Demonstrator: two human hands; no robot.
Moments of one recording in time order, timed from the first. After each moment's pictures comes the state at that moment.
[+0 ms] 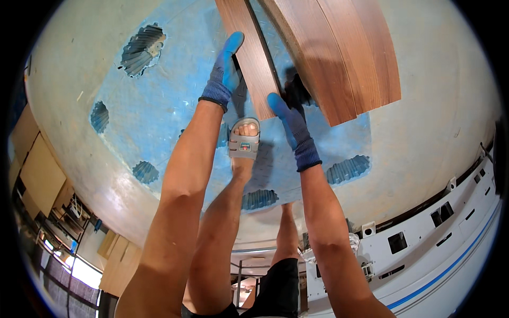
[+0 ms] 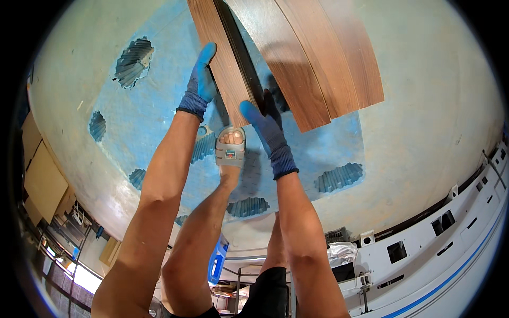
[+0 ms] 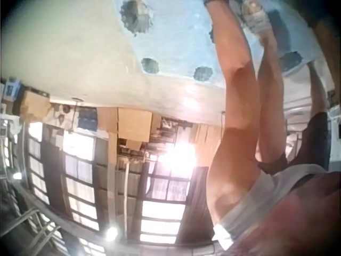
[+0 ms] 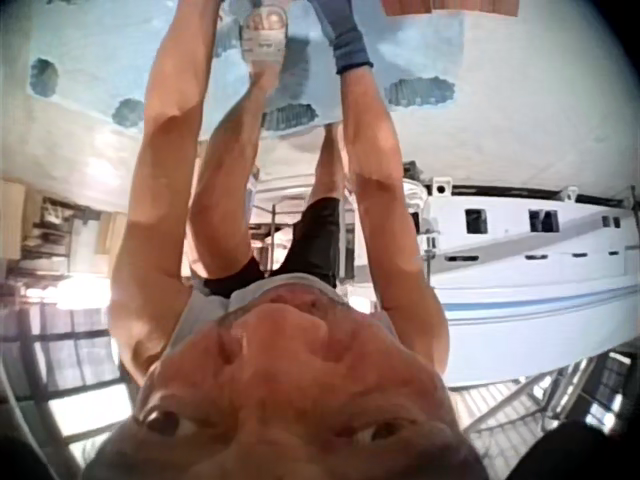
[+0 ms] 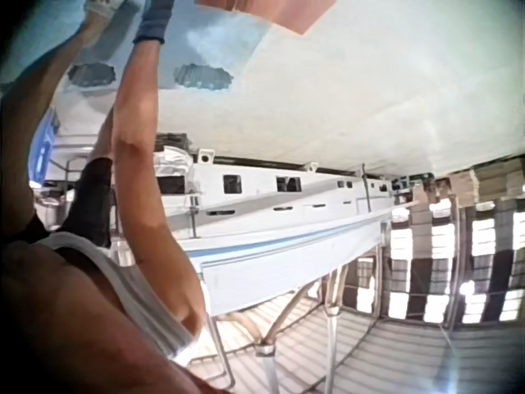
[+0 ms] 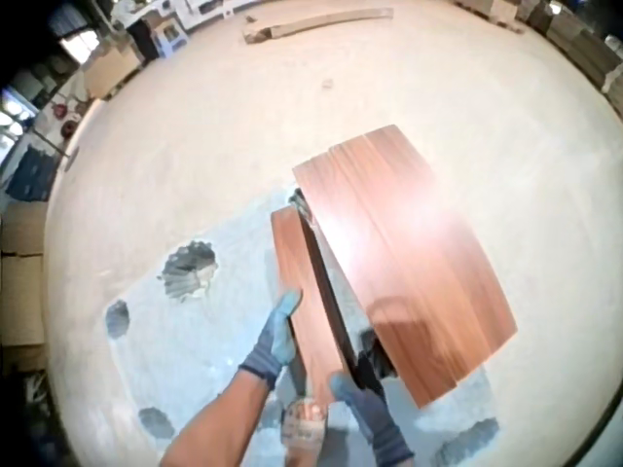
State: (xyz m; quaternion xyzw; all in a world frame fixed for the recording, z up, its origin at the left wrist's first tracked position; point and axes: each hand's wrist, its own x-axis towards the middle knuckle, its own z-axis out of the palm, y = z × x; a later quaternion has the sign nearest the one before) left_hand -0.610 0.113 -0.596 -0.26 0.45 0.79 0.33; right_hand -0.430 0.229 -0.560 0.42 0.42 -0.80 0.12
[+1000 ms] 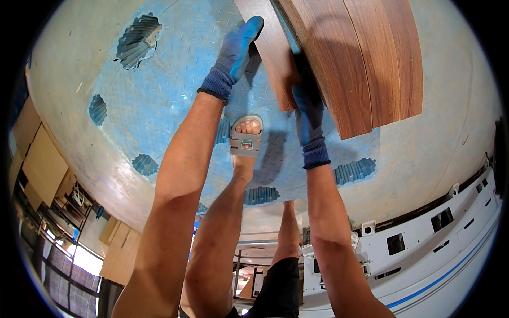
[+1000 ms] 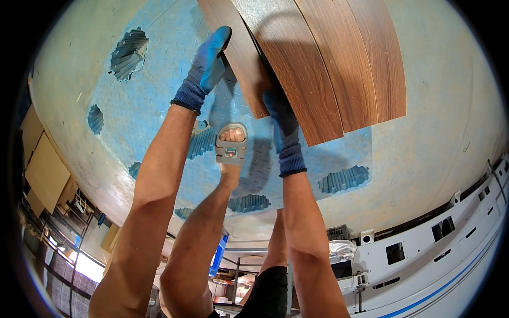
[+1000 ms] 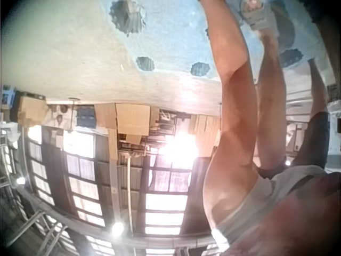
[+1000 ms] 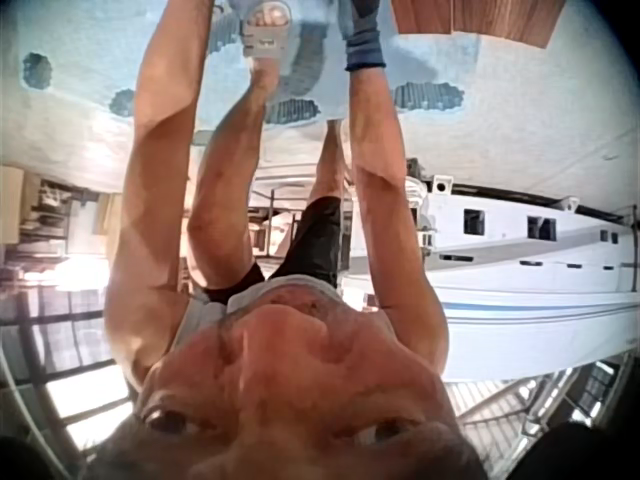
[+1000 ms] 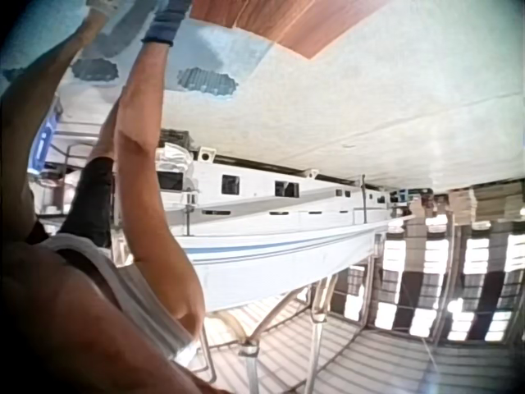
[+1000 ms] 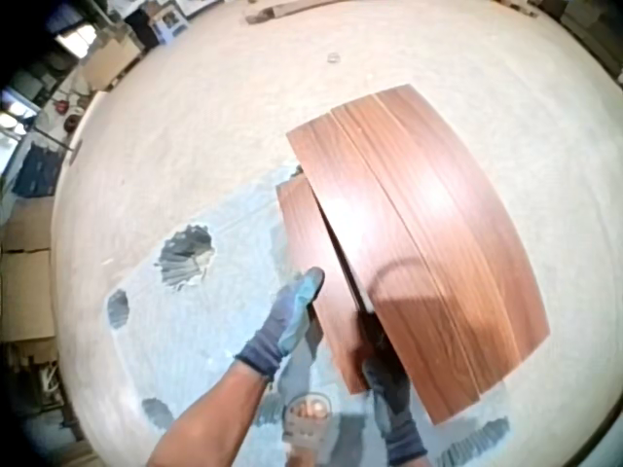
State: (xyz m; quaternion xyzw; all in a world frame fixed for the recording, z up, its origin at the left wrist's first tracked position) left_hand -0.620 0.123 -0.632 -0.07 0.66 0.68 0.31; right_hand -0.401 0.246 -0.637 0.30 0.65 -0.70 -0.03
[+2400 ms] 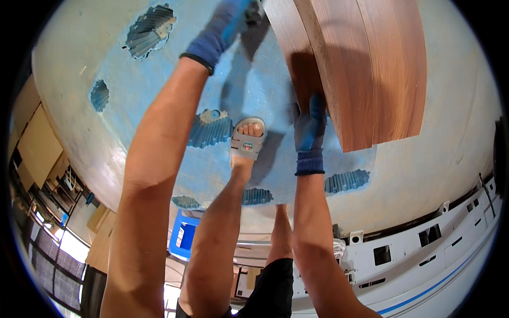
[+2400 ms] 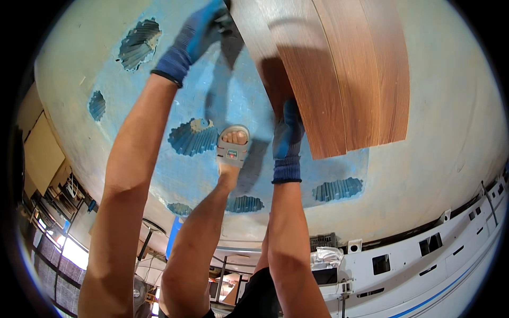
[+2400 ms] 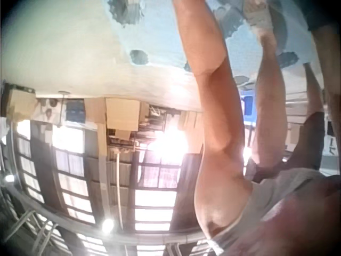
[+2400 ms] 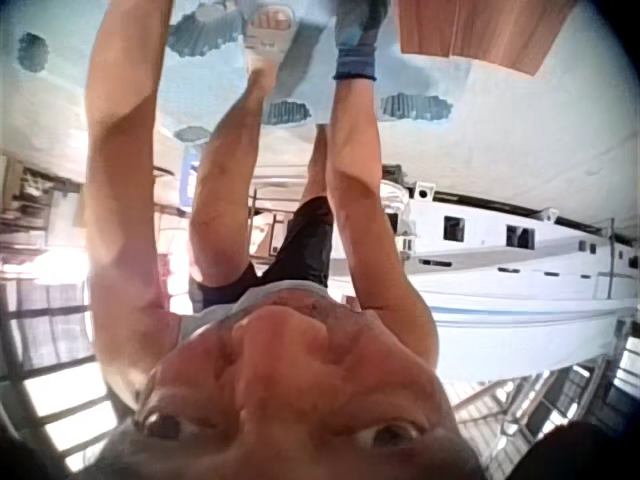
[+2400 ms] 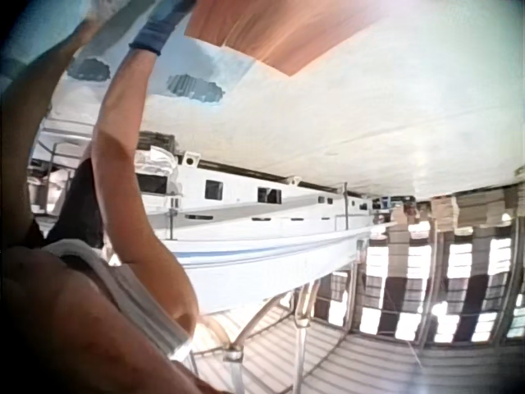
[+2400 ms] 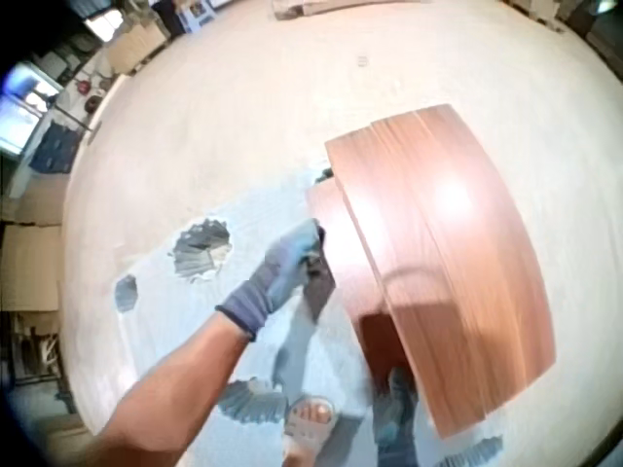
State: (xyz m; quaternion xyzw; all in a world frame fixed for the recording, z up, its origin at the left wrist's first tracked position) left_hand -0.719 0.099 -0.616 -0.11 0.64 0.65 0.38; right_hand -0.410 0.236 -0.621 0.48 0.28 -0.83 -0.08
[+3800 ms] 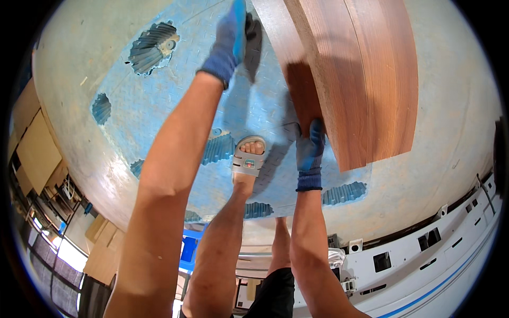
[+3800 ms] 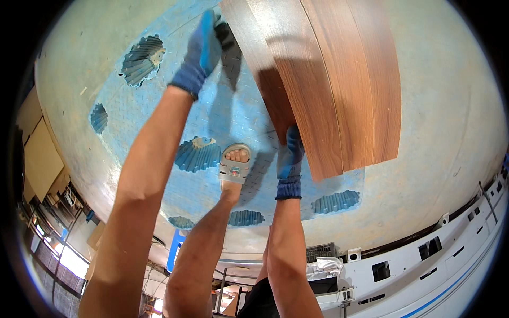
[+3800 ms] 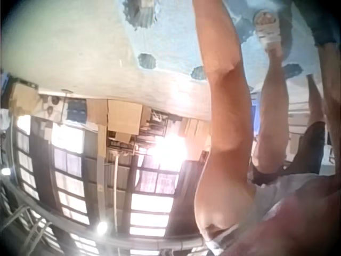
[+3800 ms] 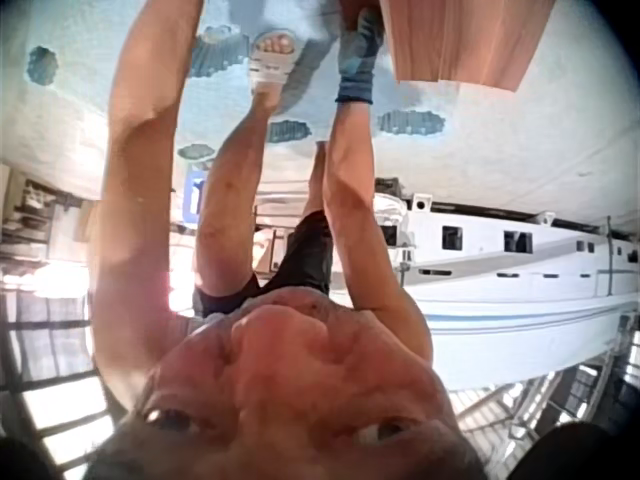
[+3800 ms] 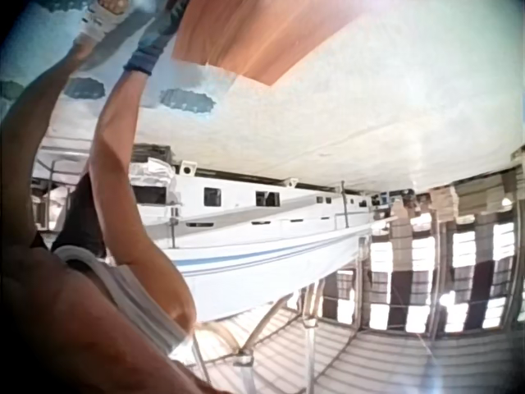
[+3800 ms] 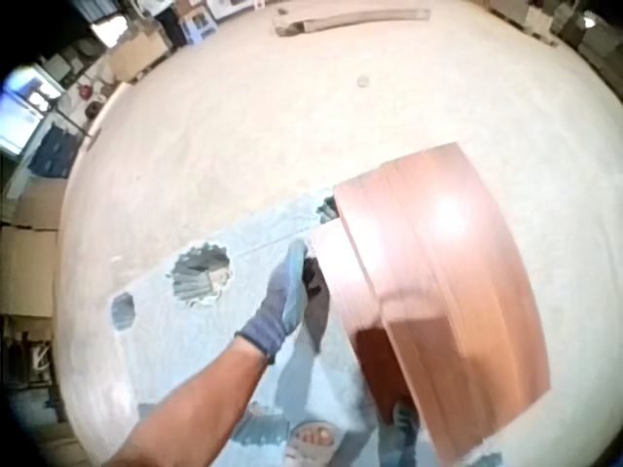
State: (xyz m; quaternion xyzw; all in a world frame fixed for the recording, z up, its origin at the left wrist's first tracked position) left_hand -0.722 0.112 -0.617 0.04 0.74 0.64 0.18; right_hand -0.406 0.232 -0.616 0.47 0.29 -0.83 -0.10
